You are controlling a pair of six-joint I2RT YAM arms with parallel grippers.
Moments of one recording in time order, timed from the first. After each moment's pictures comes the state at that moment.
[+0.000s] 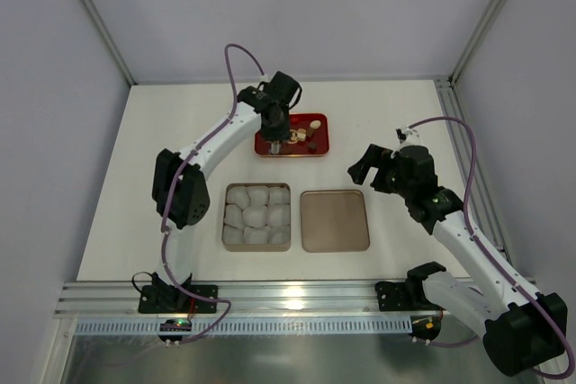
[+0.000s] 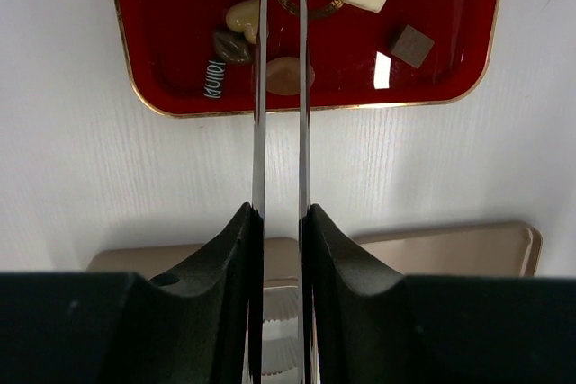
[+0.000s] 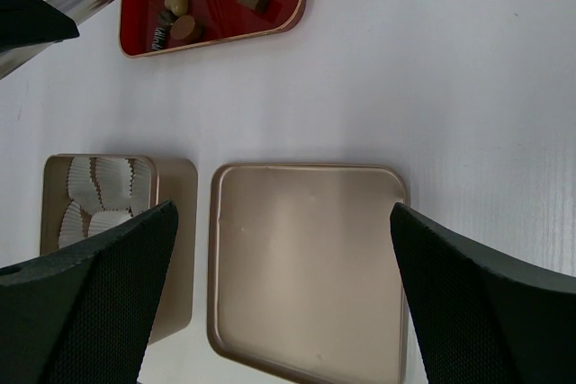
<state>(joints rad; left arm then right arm) -0.61 2.06 1.96 -0.96 -0.19 -0.56 0.32 0.91 0.67 -0.30 -0.05 0.55</state>
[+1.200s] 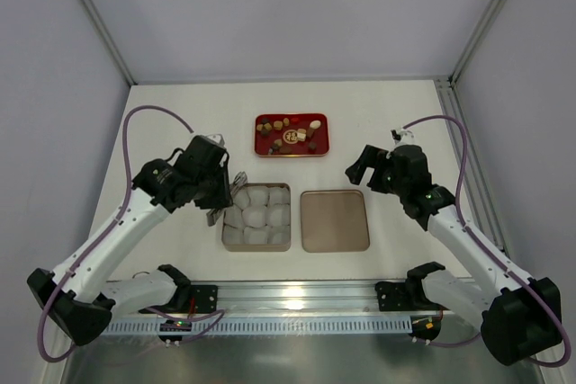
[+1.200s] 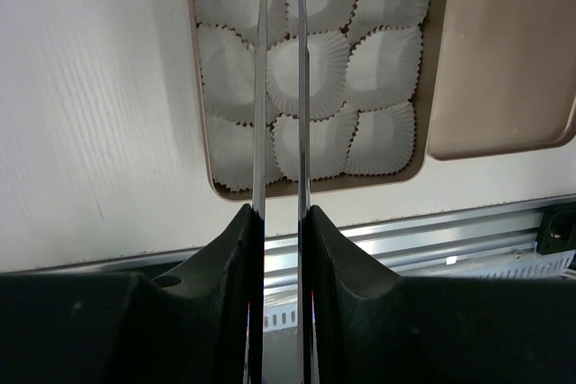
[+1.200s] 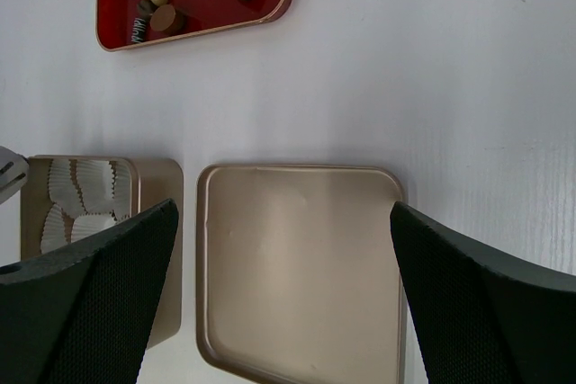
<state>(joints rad) -0.63 1.11 1.21 -1.13 -0.10 -0.63 0.32 0.97 0.65 -0.25 -0.05 0.56</state>
